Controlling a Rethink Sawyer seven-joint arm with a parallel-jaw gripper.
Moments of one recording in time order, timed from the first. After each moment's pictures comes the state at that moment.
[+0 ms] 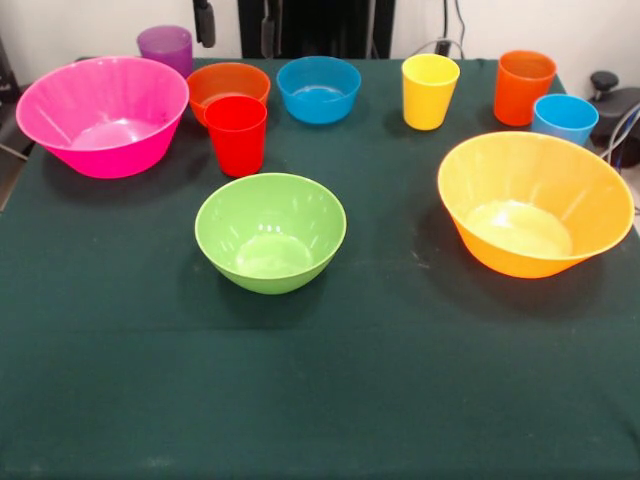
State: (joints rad) arm -0.49 -0.79 0.28 1.45 -0.33 1.03 1.84
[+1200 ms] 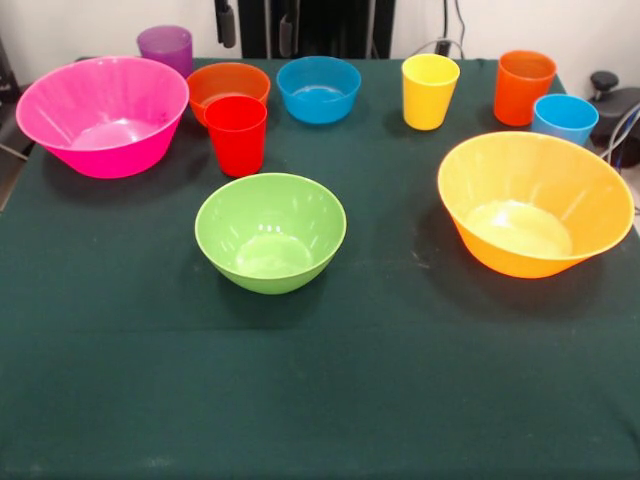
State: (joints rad) arm -0.50 -0.80 0.29 1.53 -0.33 0.99 1.84
